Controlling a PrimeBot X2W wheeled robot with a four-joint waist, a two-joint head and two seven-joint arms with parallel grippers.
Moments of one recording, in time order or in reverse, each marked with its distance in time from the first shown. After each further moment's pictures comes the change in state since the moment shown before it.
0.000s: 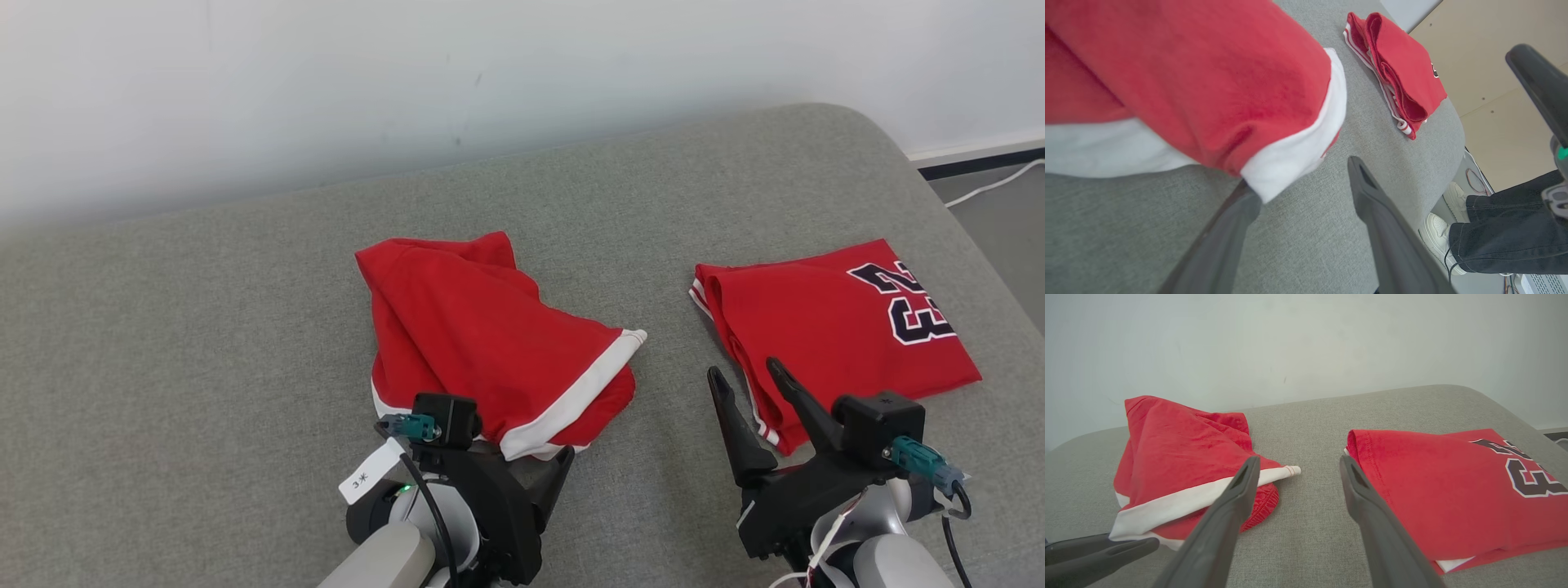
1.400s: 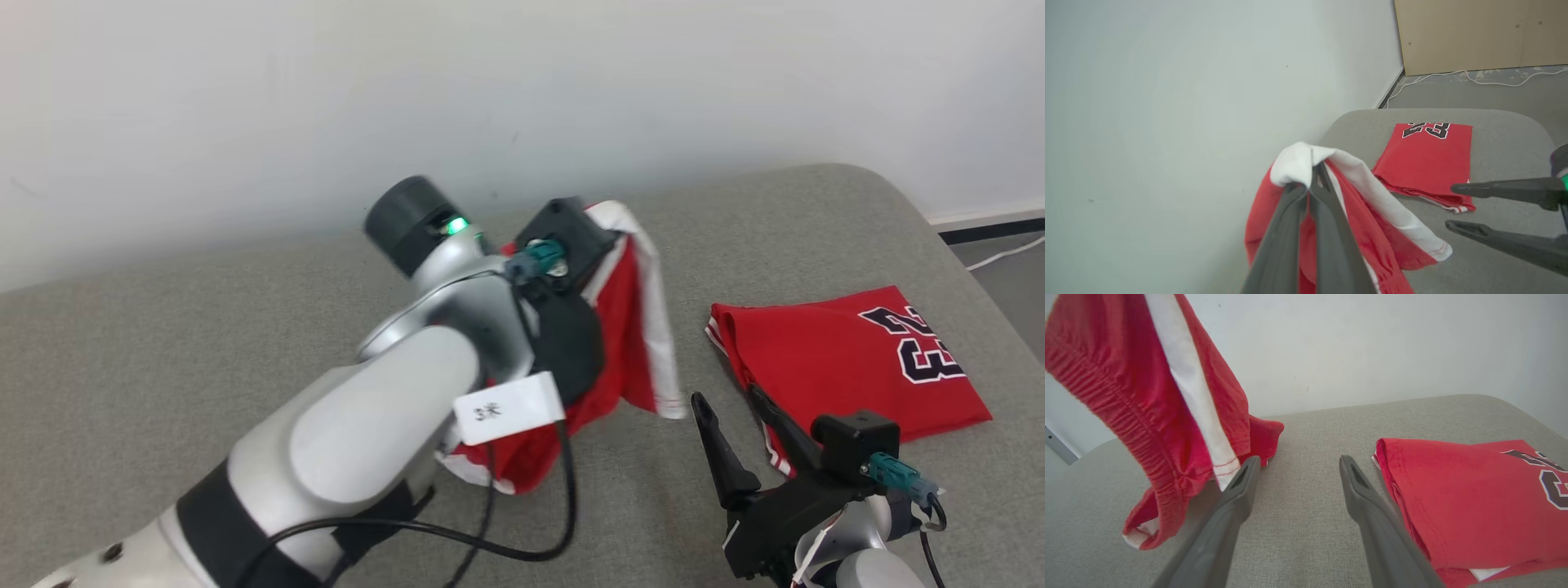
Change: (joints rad) left arm -0.488 0.101 -0.211 -0.133 0.403 -0.071 0.028; right arm 0.005 0.006 0.034 0.068 0.026 0.006 -0.022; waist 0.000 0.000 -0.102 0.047
